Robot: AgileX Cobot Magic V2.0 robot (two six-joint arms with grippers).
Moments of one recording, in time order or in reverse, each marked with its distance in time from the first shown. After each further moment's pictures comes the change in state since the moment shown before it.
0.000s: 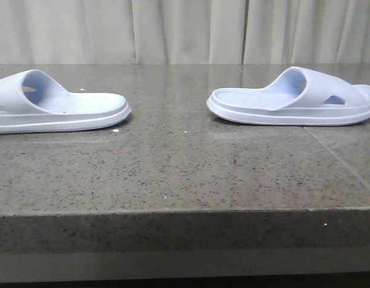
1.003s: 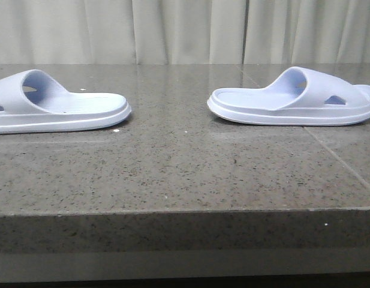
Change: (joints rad) left arm 0.123 0.505 -0.115 -0.409 0.049 0.332; right arm 0.000 0.000 0.000 0.000 0.000 0.000
